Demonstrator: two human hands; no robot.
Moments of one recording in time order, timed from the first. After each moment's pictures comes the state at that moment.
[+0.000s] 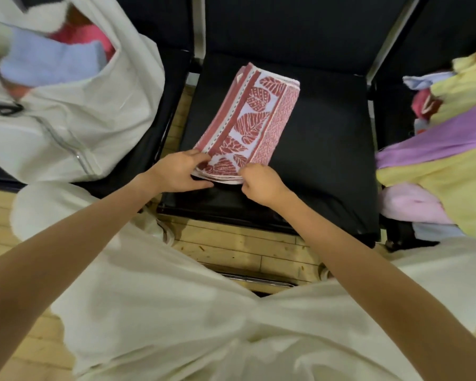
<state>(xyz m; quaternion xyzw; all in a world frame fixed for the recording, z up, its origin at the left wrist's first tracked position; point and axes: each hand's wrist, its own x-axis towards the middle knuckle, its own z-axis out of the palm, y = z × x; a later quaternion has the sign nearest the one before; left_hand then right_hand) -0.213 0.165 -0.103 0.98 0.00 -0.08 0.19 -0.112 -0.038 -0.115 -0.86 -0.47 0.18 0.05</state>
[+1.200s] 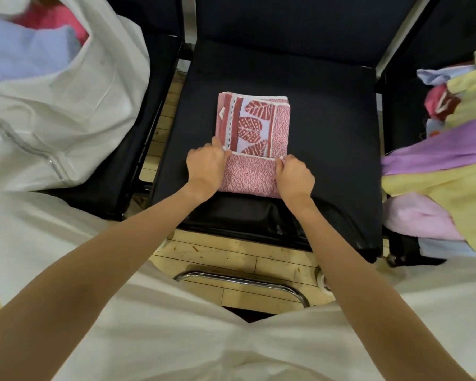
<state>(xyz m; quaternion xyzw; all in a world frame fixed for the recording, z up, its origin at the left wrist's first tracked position) -0.135 0.092 -0.143 0.97 0.24 0.04 0.09 -0.058 -0.072 -0.149 -0.98 -0.12 0.08 0.15</state>
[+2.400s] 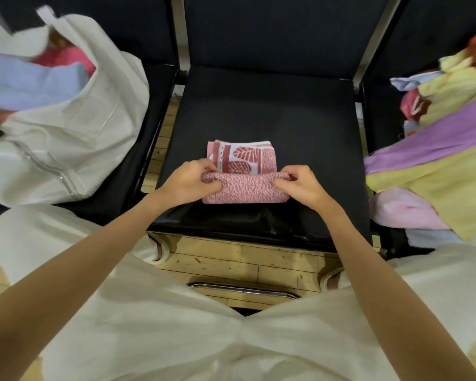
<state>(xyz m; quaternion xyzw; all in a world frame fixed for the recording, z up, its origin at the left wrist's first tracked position) -0.178 0.106 -0.083 0.92 0.15 -0.08 0.36 -0.063 -0.128 -0.093 -0.83 -0.17 0.31 0.43</state>
